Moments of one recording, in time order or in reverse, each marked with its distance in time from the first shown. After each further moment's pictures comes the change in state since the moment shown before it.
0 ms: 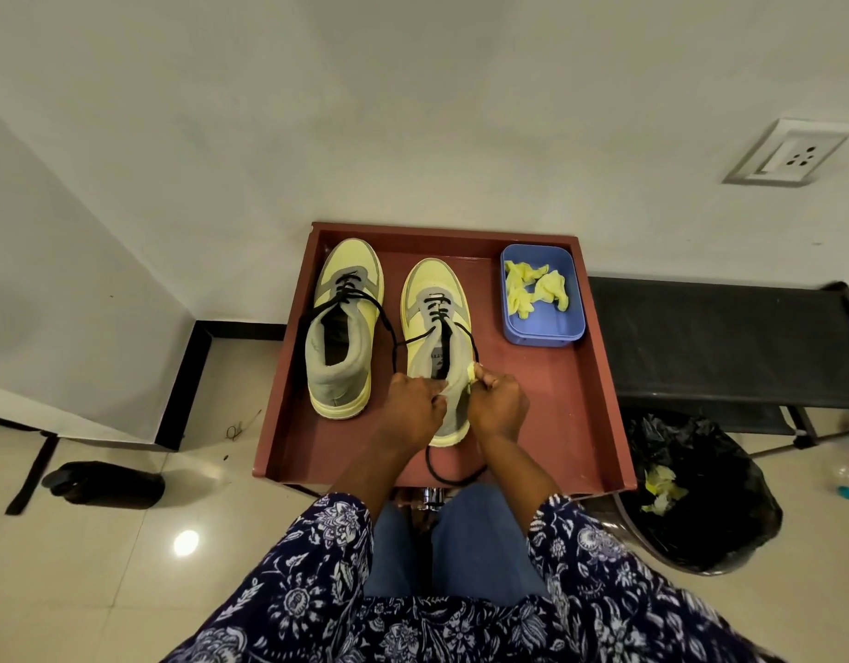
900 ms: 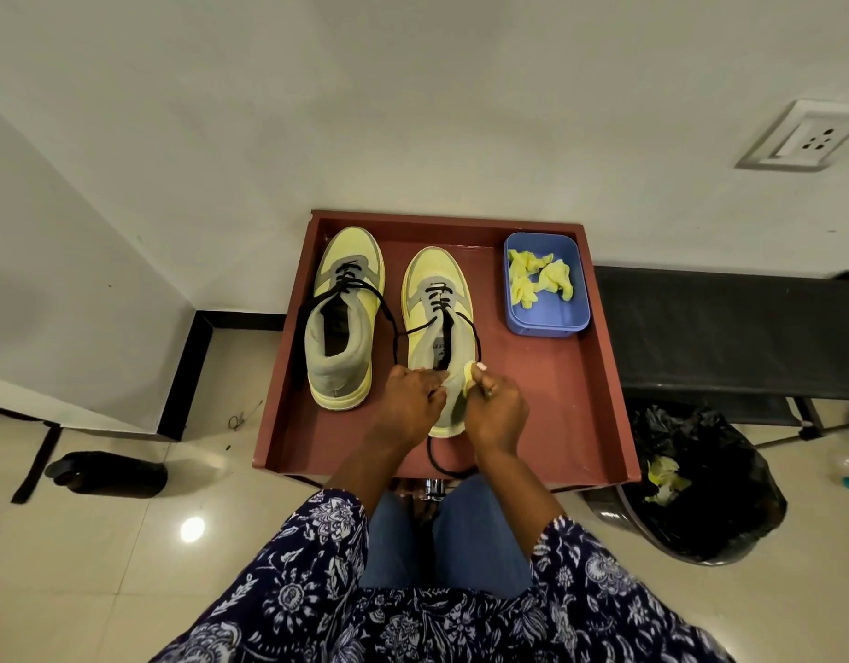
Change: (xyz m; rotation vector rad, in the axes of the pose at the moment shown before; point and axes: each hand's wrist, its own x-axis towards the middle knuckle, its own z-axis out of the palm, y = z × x) left_hand 0.004 -0.009 0.009 -0.030 0.033 0.048; right_hand -0.019 0.008 -0.001 -0.053 -0.008 -0.054
